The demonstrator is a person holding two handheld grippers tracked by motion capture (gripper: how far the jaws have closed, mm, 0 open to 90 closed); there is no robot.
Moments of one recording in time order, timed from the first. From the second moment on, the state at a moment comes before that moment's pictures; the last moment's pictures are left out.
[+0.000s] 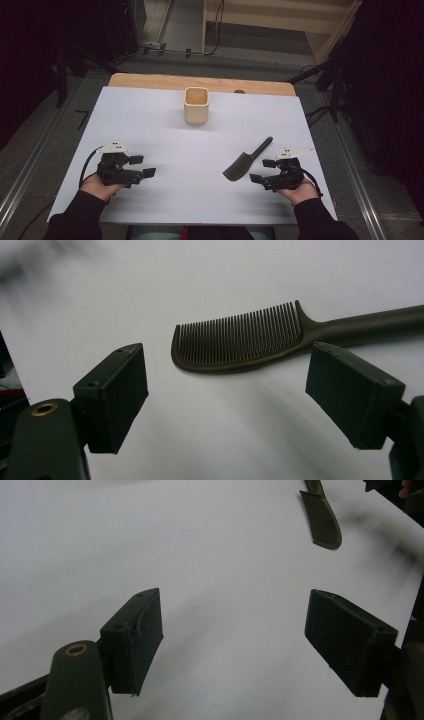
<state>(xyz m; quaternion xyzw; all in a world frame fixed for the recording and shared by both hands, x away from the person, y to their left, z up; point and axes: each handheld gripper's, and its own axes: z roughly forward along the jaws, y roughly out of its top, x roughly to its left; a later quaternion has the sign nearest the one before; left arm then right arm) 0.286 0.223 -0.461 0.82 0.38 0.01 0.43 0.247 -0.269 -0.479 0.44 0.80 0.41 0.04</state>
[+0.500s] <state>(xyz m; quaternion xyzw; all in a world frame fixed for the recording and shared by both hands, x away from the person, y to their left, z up) 0.287 0.221 -0.461 0.82 0.38 0.01 0.43 0.246 -0.269 -0.480 0.43 0.80 0.41 0.03</state>
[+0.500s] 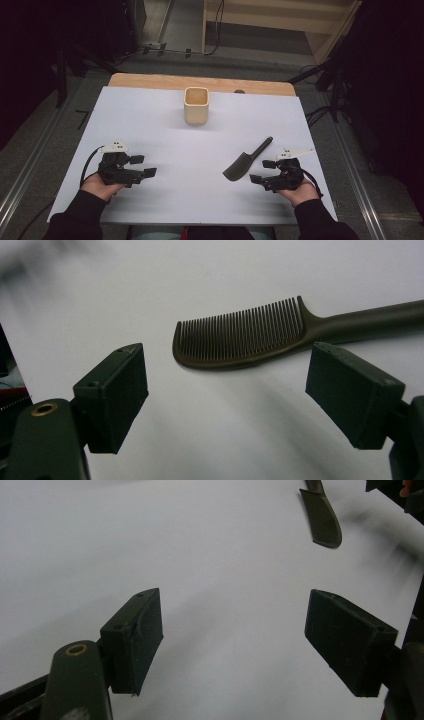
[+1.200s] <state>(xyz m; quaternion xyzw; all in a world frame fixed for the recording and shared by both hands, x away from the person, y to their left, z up) 0.288 0.222 -0.461 0.82 0.38 0.01 0.42 0.246 -0.268 -0.480 0.43 0.80 0.41 0.03</state>
